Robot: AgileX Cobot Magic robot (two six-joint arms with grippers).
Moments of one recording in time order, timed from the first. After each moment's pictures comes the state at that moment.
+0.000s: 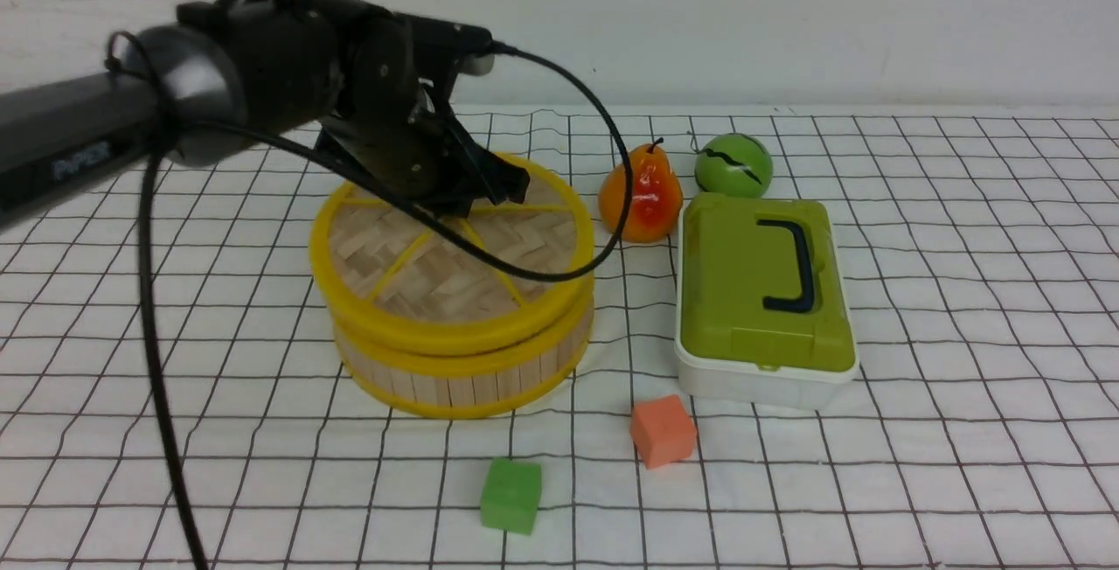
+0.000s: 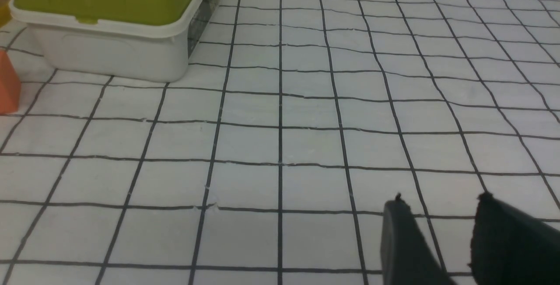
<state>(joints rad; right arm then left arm) -0.02 -0.01 0.02 -0.04 0.39 0.04 -0.40 1.89 -1.67 0.14 0.69 -0.15</state>
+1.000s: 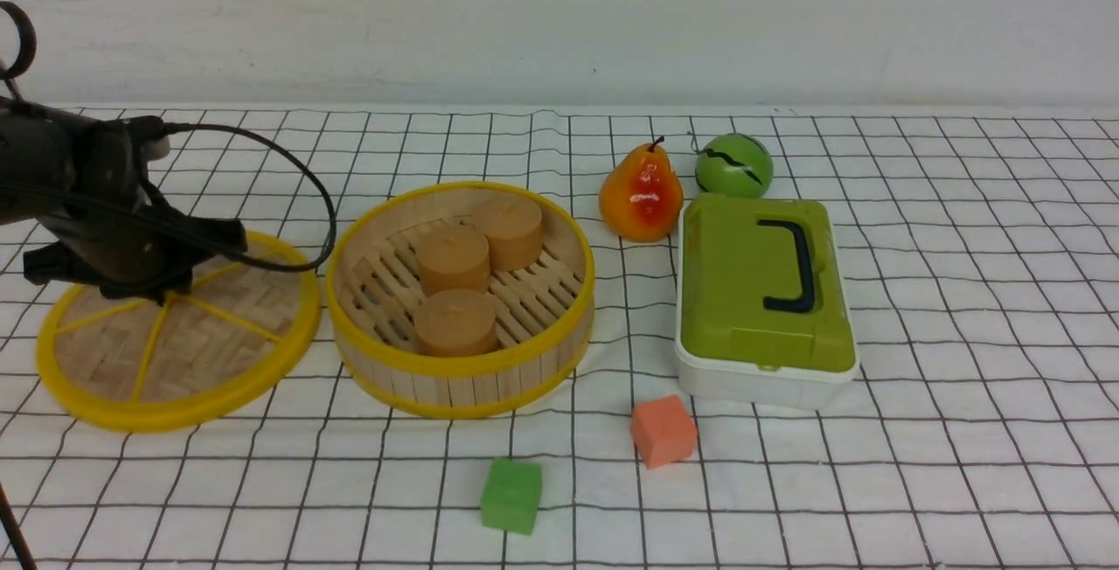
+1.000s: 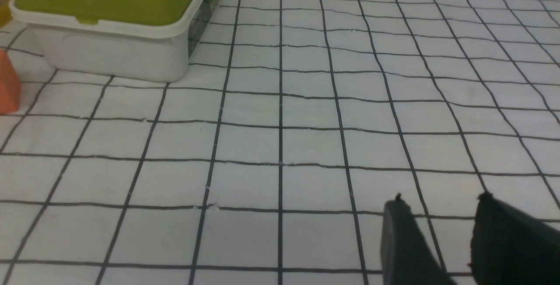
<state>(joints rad) -0.02 -0.01 0.02 -0.04 0.39 0.04 0.03 1.94 -1.36 0.26 0.47 -0.46</state>
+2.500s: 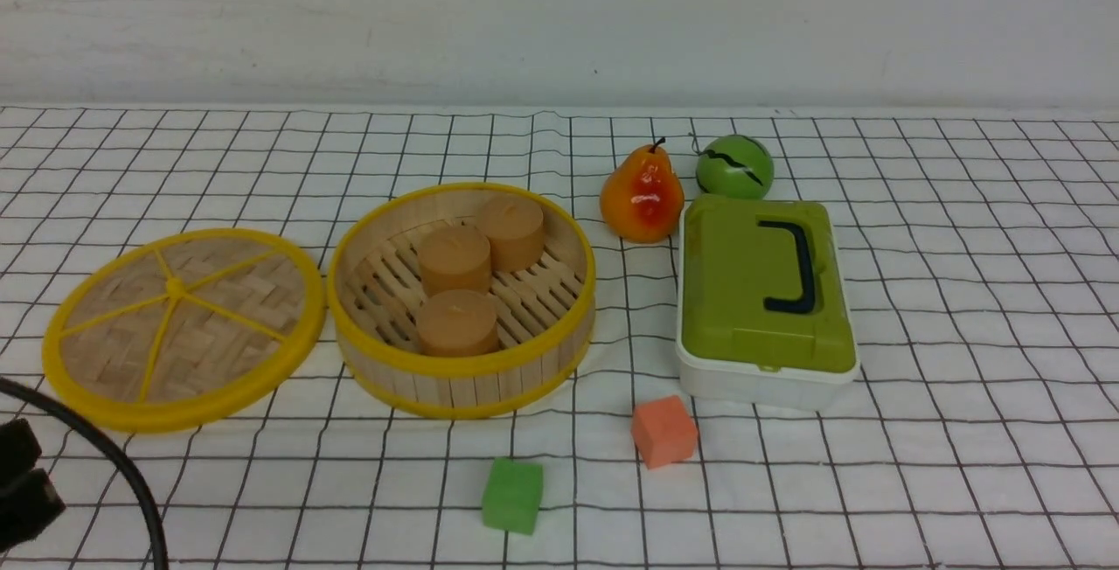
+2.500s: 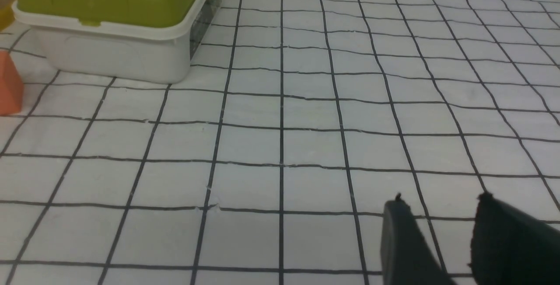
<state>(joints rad) -0.02 -0.01 0.02 -0.04 0.39 0.04 -0.01 0.51 -0.27 -0.16 0.16 -0.13</state>
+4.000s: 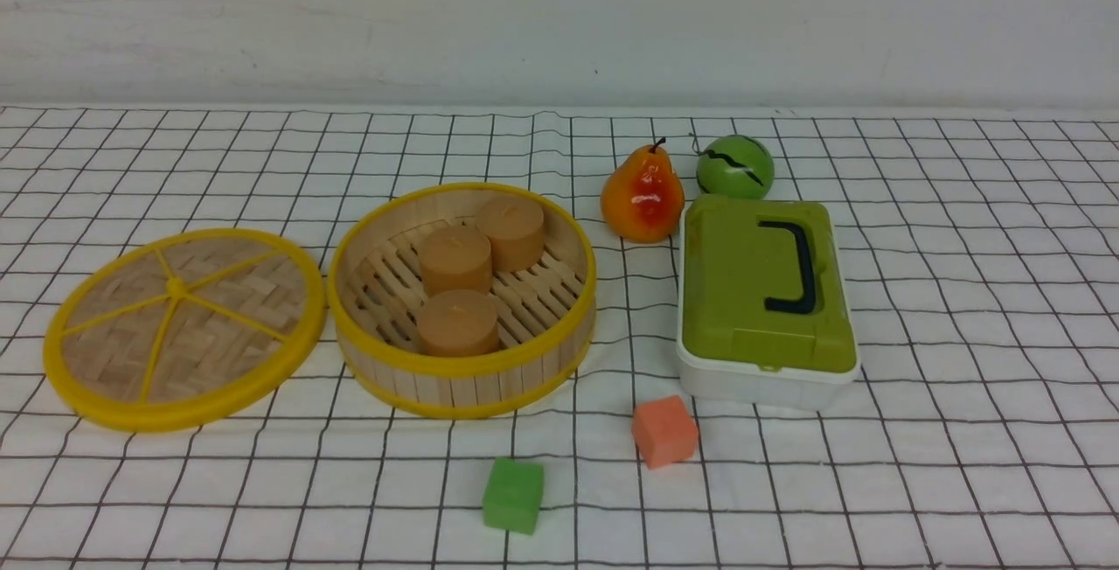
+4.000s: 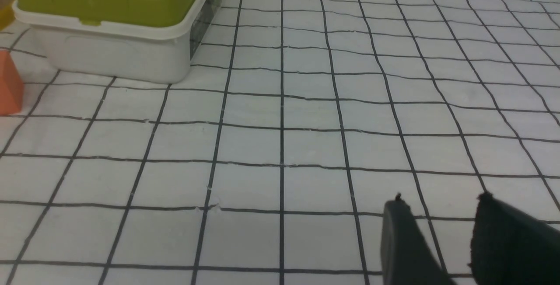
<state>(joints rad) -0.02 -0.01 0.02 -0.04 0.39 0.04 -0.04 -0.01 0.03 -0.06 0.37 -0.08</state>
